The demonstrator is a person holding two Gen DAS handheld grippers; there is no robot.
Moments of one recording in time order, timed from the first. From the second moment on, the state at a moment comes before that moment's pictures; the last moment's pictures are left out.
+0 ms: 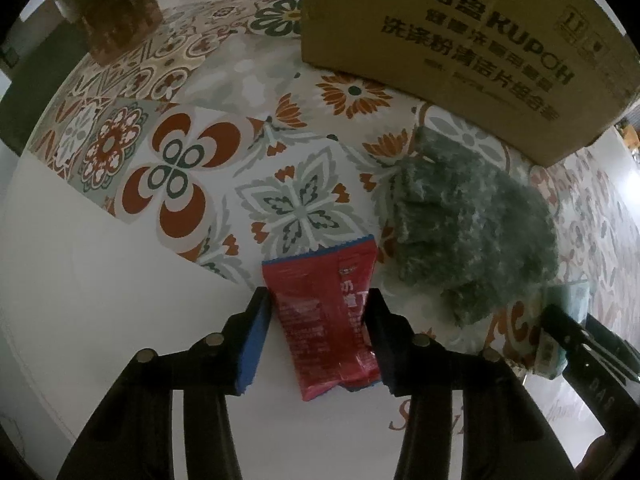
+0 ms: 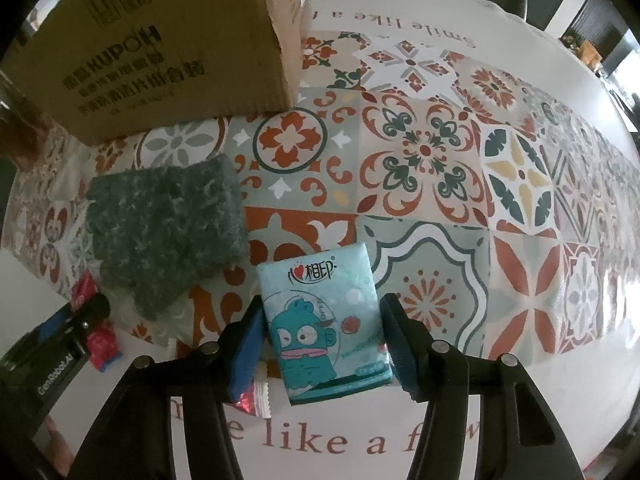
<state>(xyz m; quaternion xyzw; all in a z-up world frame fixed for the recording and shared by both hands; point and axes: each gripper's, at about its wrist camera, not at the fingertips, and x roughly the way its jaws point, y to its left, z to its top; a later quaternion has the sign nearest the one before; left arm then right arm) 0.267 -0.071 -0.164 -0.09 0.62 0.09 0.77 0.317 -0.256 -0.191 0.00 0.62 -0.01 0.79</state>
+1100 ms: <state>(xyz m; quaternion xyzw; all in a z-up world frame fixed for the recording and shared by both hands) 0.234 -0.058 -0.102 -0.04 0.55 -0.02 0.84 0.247 -0.227 -0.116 0.02 0.53 -0.02 0.85</state>
